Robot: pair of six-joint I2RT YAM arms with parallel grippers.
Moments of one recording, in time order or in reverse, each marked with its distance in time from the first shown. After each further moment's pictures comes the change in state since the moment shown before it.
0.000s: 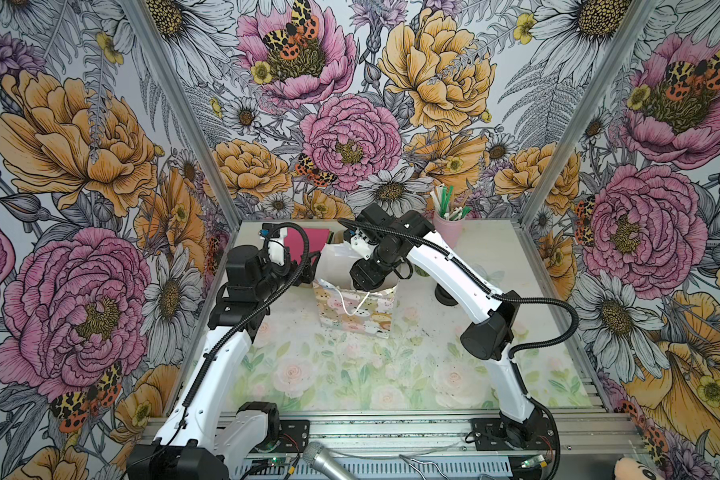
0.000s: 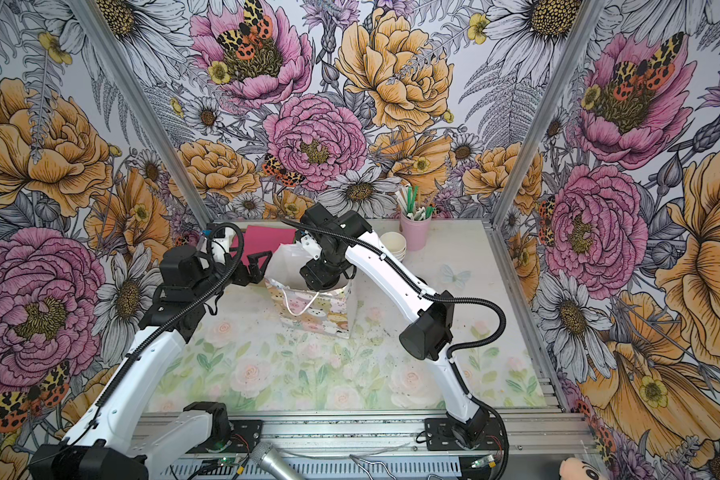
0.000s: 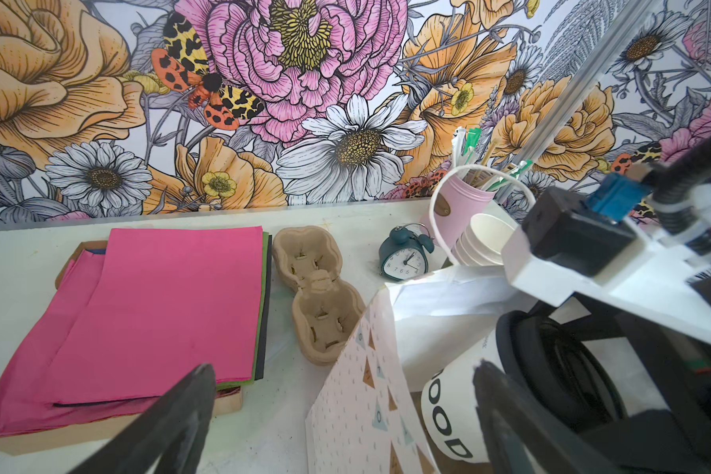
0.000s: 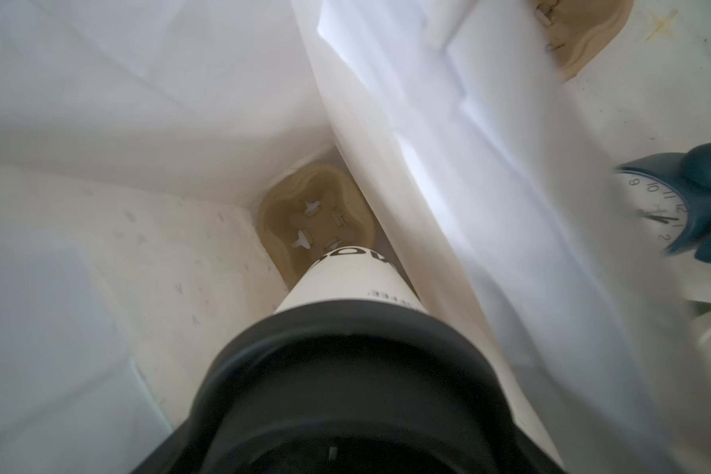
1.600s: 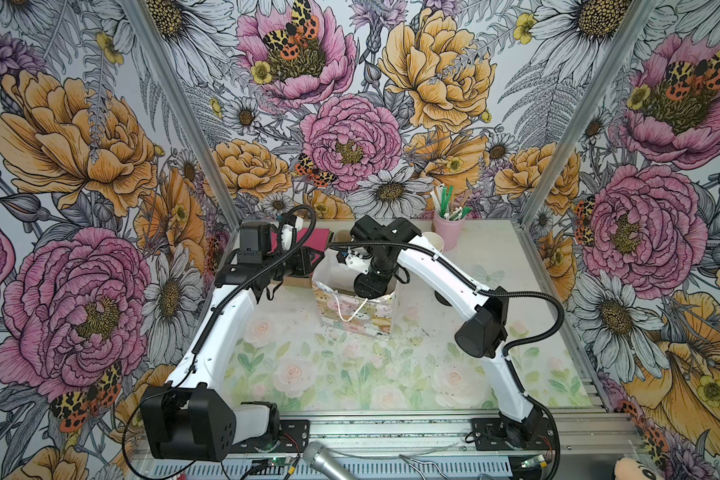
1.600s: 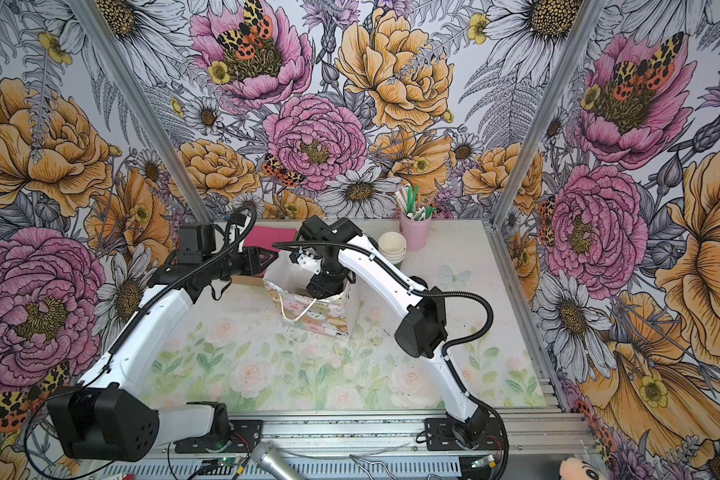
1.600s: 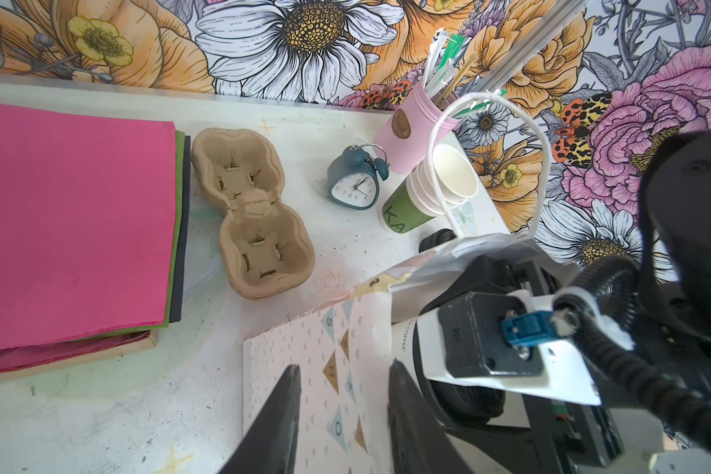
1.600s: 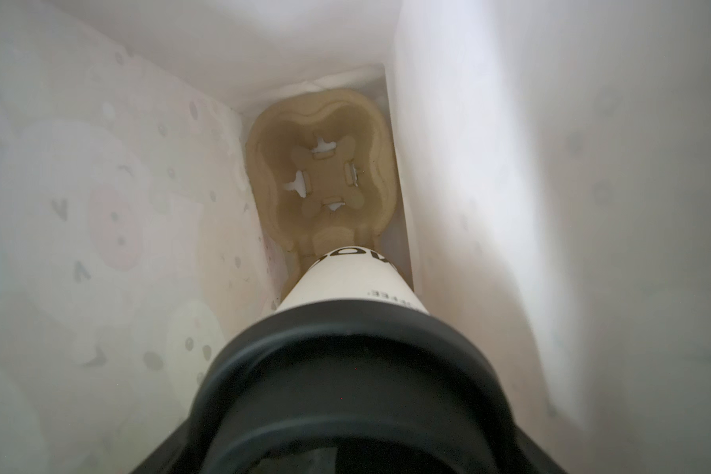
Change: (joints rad) left arm -0.013 0.248 0.269 -0.351 0.183 -0.027; right arm -0.001 0.054 -0.072 -0.031 0.002 -0.298
